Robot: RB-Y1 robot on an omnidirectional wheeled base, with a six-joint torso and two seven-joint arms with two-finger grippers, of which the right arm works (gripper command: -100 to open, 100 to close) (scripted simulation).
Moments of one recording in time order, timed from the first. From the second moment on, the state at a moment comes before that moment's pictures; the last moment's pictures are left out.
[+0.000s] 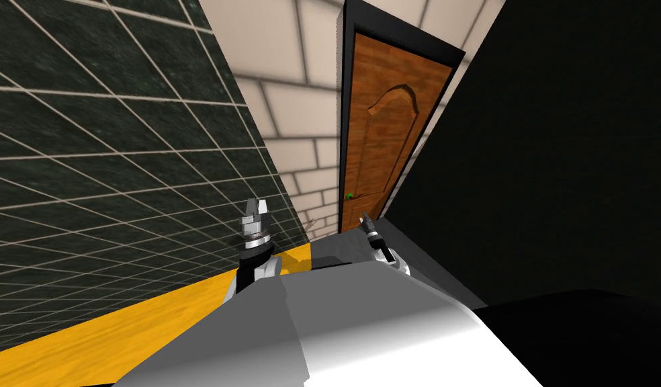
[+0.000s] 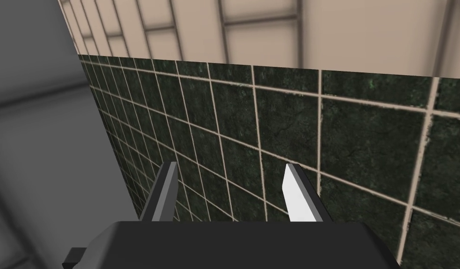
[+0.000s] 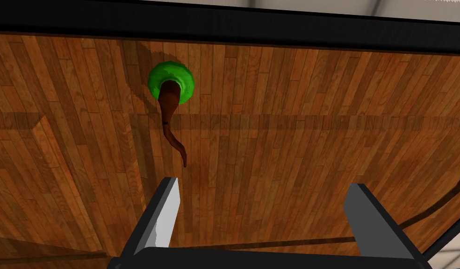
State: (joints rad) arm 0.23 -0.31 0.11 -1.37 -0.16 -0.61 -0.08
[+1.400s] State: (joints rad) arm 0.14 -0.40 0.15 -1.10 -0.23 -0.67 -0.10
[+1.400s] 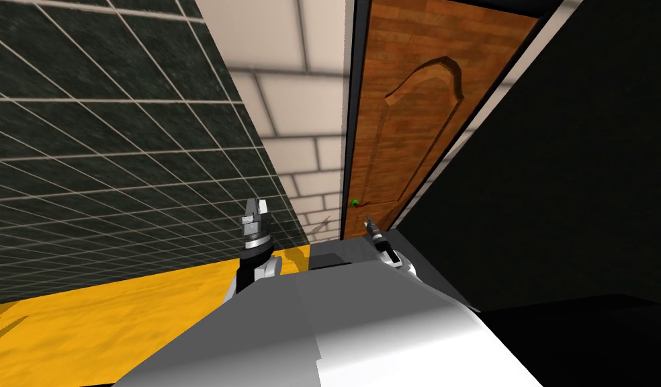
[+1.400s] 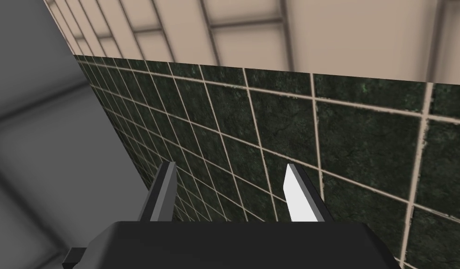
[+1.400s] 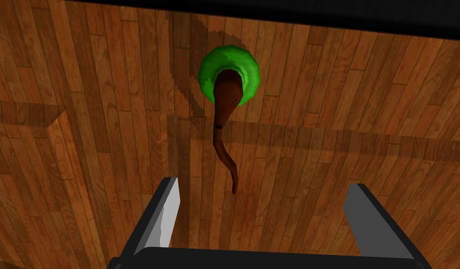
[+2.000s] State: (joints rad) arm 0.13 -0.43 0.13 -1.01 -0.26 -0.70 -0.12
